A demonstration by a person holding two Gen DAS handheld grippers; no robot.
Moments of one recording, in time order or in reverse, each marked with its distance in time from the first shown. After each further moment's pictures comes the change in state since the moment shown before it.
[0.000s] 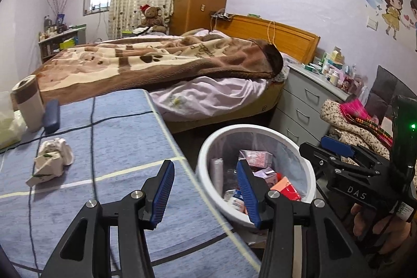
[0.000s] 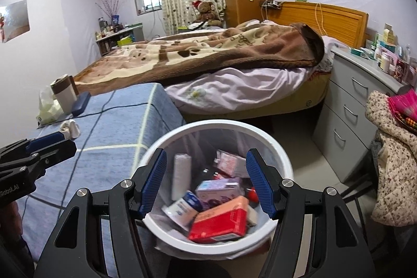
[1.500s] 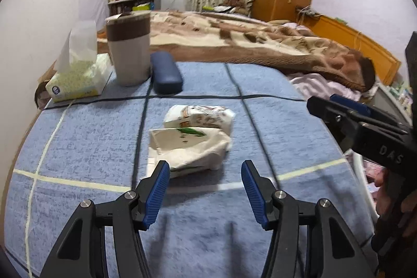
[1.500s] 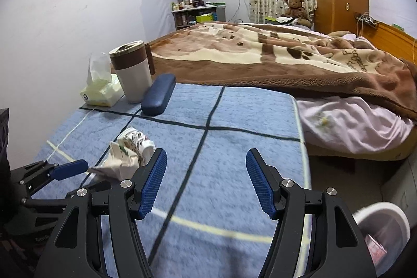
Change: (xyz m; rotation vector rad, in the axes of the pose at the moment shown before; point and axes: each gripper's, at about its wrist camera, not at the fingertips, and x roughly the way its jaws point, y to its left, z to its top) left arm 0.028 0.239 -0.025 -0.230 0.097 0.323; right arm 0.126 0.190 0.045 -0.263 0.076 0.330
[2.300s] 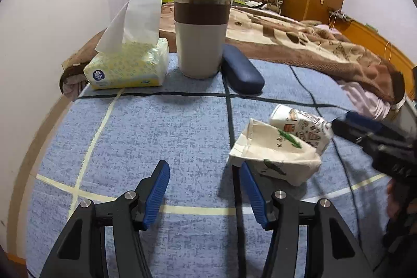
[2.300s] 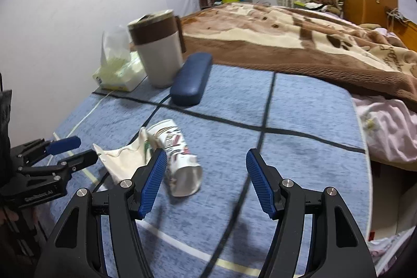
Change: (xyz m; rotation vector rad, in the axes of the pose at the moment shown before) left arm 0.019 0.097 0.011 -0.090 0.038 0.088; right arm 0.062 0.042 0.010 -0.045 0.122 0.136
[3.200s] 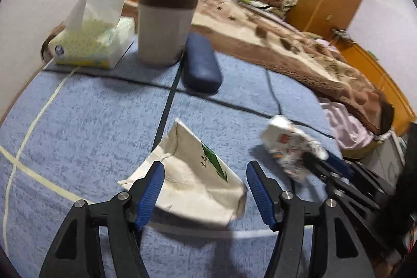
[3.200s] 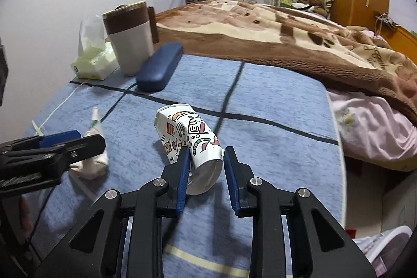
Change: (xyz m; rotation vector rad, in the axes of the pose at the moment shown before) left arm 0.035 -0.058 0.015 -0.184 0.071 -0.078; right arm -0.006 -0.031 -0.012 -0.011 0.007 -0.120
